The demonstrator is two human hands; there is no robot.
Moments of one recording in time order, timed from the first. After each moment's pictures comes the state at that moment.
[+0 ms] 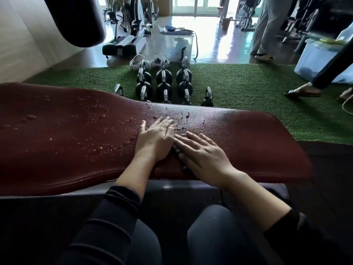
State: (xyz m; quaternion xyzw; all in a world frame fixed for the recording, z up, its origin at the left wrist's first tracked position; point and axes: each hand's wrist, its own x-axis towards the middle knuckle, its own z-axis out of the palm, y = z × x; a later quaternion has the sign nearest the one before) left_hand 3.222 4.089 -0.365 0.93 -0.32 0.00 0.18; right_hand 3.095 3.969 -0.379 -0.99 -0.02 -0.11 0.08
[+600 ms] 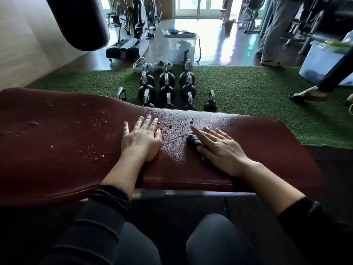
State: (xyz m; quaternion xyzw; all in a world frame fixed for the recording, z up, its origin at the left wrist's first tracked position) left_hand 3.256 4.110 -0.357 0.97 -0.25 -0.02 0.04; right_hand 3.119 3.916 -0.375 -0.99 -0.01 -0.08 0.08
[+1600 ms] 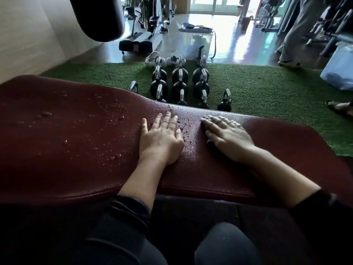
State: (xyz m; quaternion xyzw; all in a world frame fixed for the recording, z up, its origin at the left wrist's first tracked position) left_hand 3.257 4.110 -0.361 0.97 -0.25 0.00 0.06; right_hand 3.187 3.926 -0.370 -0.99 0.10 -0.01 0.06
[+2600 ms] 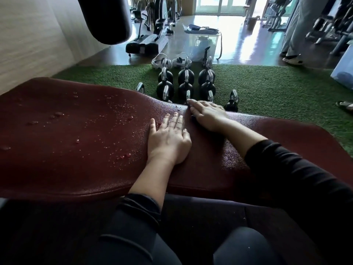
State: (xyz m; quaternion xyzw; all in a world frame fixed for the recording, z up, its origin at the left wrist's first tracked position) left_hand 3.258 4.110 -0.363 0.97 -0.25 0.01 0.06; right_hand 3.284 3.940 -0.362 -0.99 0.10 -0.03 0.11
